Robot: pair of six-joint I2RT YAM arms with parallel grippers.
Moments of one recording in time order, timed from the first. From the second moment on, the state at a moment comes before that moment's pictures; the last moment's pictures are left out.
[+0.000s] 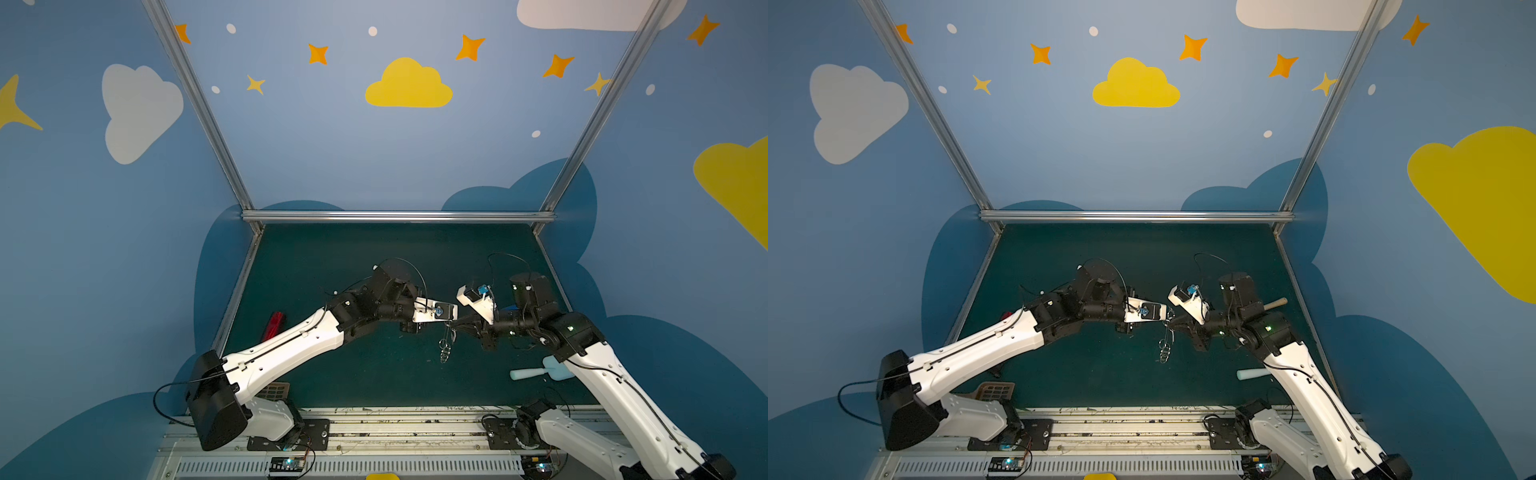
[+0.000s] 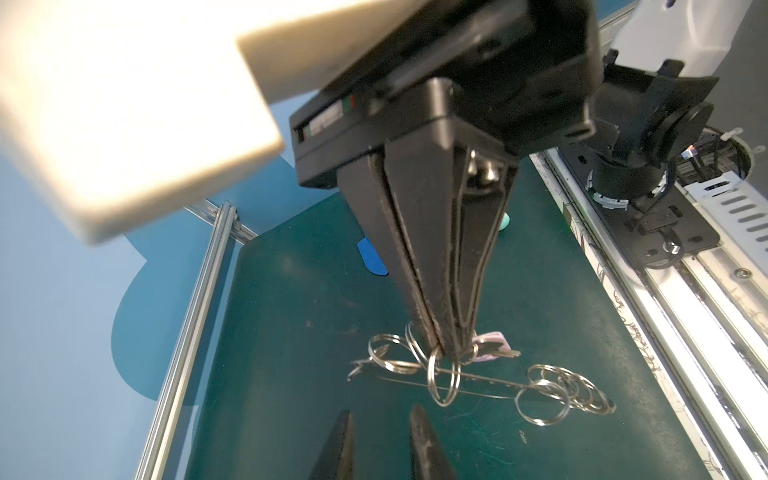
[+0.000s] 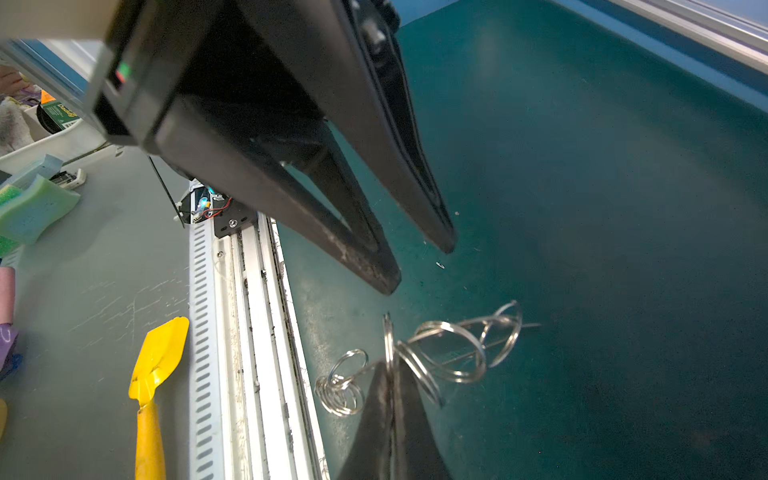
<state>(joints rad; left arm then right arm) -0.90 1.38 1.22 -0.33 0.38 0.78 0.47 0.94 0.99 -0.84 -0.69 -0.40</state>
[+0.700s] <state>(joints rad) -0.92 1.43 1.25 -0.39 0.39 0.76 0.51 0.96 1.01 -0.85 -0.64 -0.36</state>
